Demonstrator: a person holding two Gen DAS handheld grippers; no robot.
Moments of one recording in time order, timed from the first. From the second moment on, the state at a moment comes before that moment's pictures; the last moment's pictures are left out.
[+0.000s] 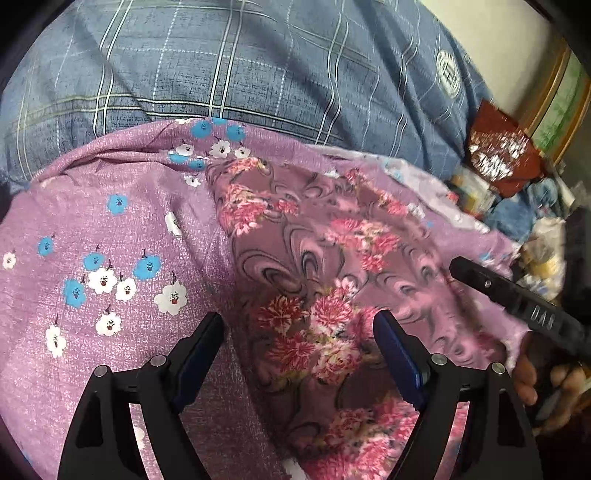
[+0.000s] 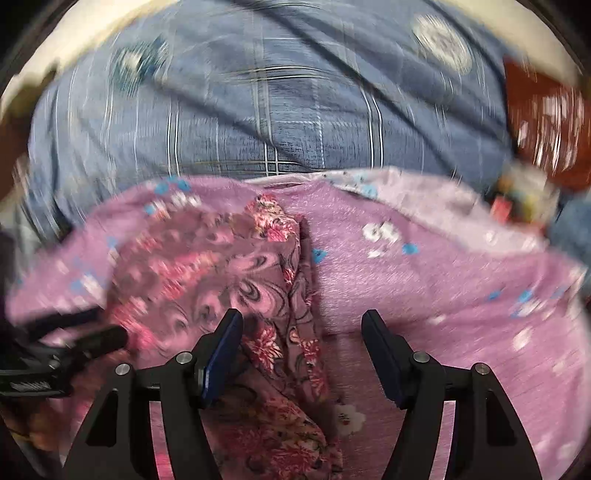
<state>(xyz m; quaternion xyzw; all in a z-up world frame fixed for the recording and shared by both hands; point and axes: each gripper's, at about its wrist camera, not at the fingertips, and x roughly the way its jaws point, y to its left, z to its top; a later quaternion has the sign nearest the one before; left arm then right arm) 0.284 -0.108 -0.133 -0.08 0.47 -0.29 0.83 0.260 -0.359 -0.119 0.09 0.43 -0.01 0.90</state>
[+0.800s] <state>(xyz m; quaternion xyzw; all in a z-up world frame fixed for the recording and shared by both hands) 0.299 -0.075 -0.126 -0.16 0.47 -0.33 0.80 0.275 -0.388 -0.169 0.31 0.51 0.13 0.79</state>
